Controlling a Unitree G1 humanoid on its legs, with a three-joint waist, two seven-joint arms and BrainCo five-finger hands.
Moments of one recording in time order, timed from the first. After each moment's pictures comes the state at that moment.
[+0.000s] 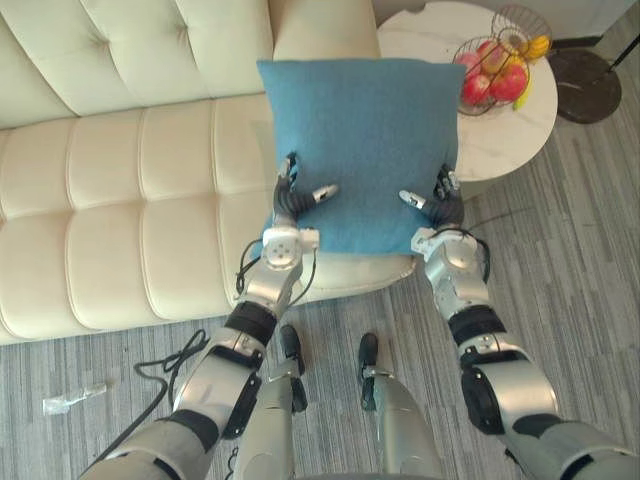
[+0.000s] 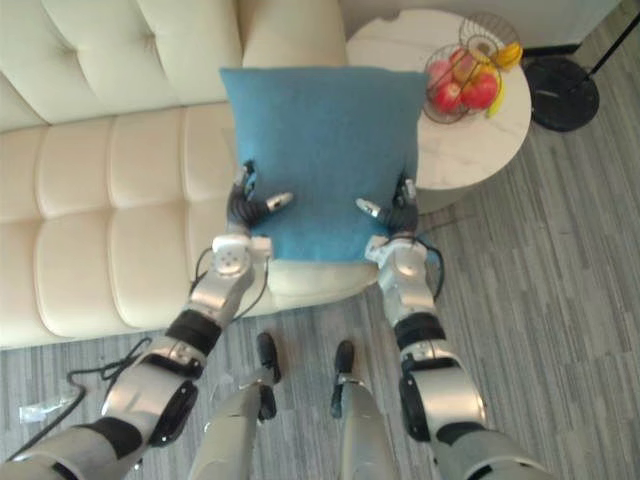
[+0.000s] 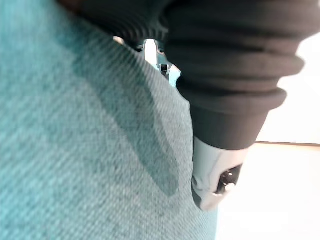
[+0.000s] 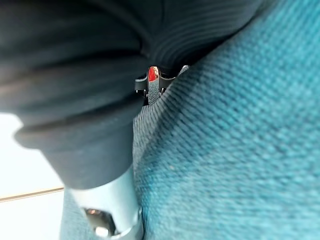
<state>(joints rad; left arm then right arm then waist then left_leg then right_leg) -0.84 0.05 -0.18 0.70 -0.21 -0.17 0.38 -0.83 -0.18 -0.04 0.78 0.31 -0.13 -0.25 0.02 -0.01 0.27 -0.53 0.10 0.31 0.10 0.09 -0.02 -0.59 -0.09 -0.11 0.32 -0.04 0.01</state>
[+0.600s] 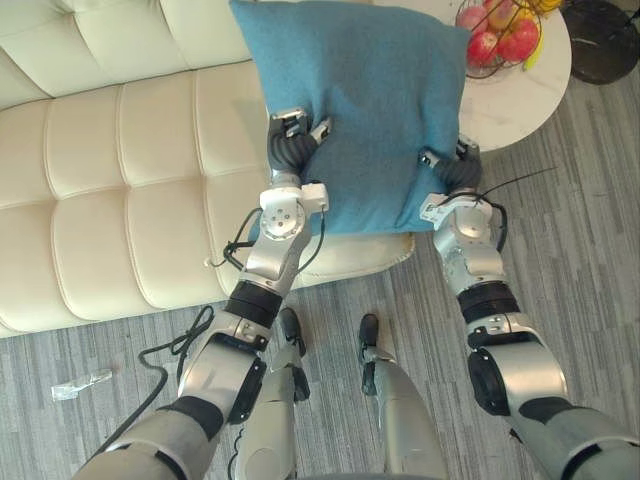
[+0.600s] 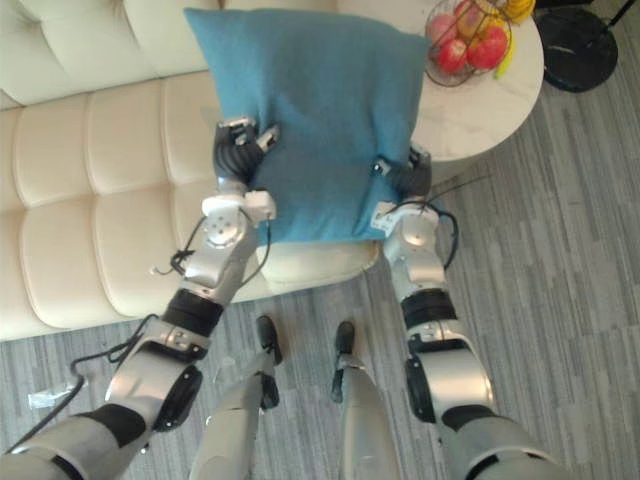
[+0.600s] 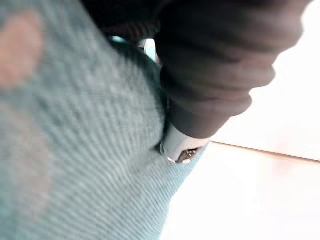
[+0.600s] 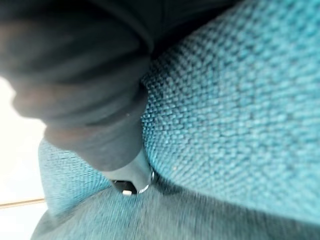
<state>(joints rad) -0.83 0.04 -0.24 0.36 -0.30 -0.17 0.41 -0.71 -0.24 -0.02 0.45 0.36 -0.11 -0.29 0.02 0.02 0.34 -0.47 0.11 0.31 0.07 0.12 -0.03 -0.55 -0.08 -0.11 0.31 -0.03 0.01</state>
